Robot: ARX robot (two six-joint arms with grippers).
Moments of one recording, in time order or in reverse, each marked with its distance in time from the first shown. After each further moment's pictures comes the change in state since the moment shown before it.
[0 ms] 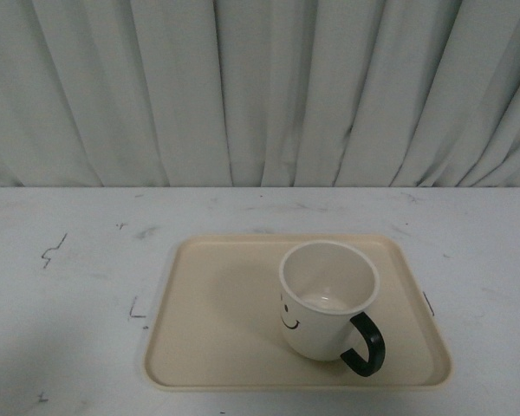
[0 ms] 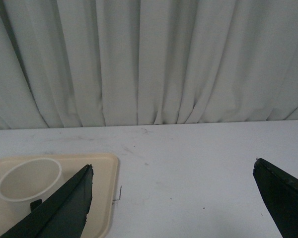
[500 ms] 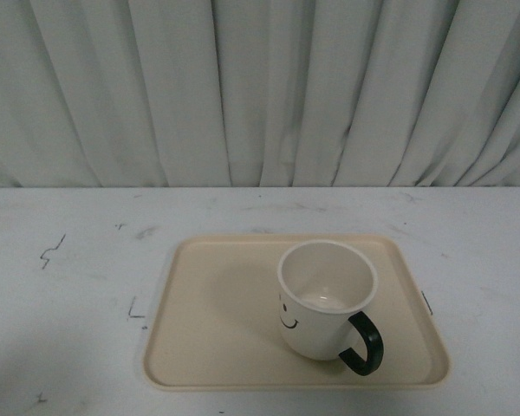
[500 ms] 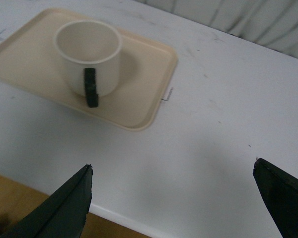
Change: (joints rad) left arm 0.000 -0.152 0.000 -0.156 -0.001 0.000; right arm 0.010 0.363 0.171 -0.290 -0.218 -0.270
